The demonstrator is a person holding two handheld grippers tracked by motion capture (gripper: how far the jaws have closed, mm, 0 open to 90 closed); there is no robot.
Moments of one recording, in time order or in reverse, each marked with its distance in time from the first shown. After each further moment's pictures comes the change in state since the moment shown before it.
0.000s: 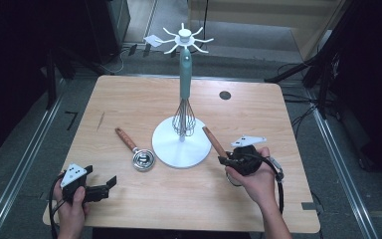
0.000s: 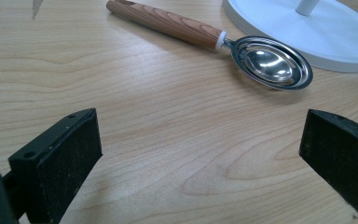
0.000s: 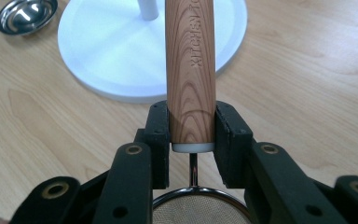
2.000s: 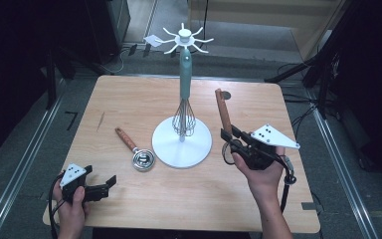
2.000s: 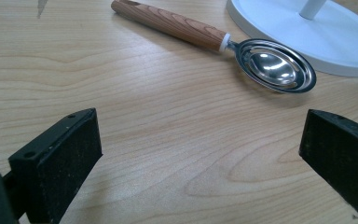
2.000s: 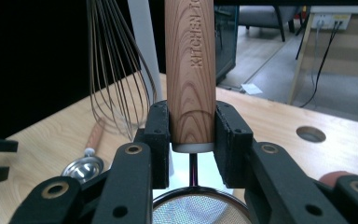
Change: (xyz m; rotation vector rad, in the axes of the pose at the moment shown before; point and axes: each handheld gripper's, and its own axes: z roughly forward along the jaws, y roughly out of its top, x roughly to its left) left arm 0.002 0.000 0.000 -0.006 0.006 -0.023; right arm 0.023 0.035 -0.070 -0.564 -0.011 0.037
